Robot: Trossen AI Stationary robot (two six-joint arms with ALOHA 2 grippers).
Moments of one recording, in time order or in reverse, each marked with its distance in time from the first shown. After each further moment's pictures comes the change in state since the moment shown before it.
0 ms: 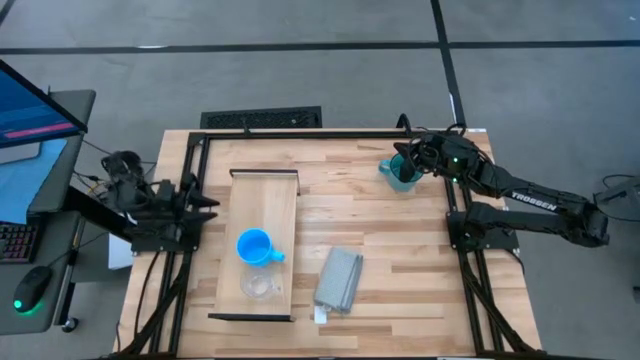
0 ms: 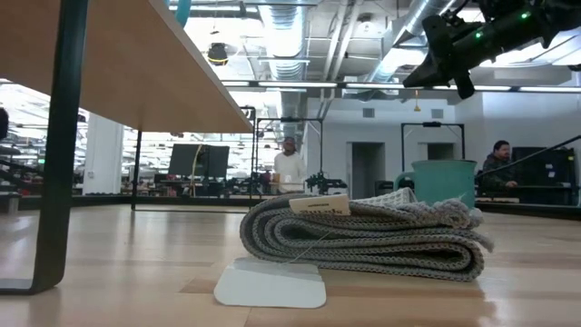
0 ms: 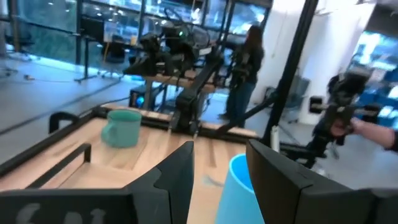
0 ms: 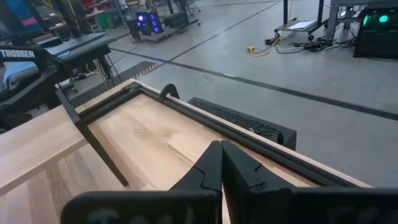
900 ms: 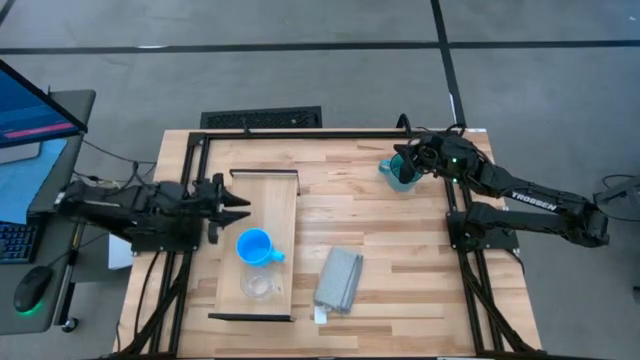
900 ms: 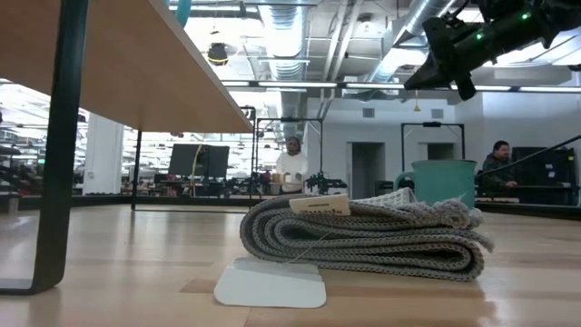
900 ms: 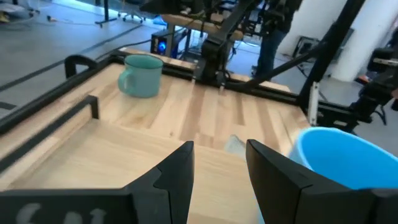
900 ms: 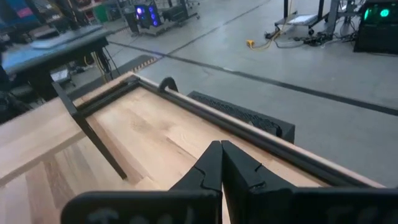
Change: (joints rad) left arm 0.713 0.356 0.000 0.098 0.655 -0.086; right arm 0.000 0.000 0.000 -0.027 -0.003 -0.002
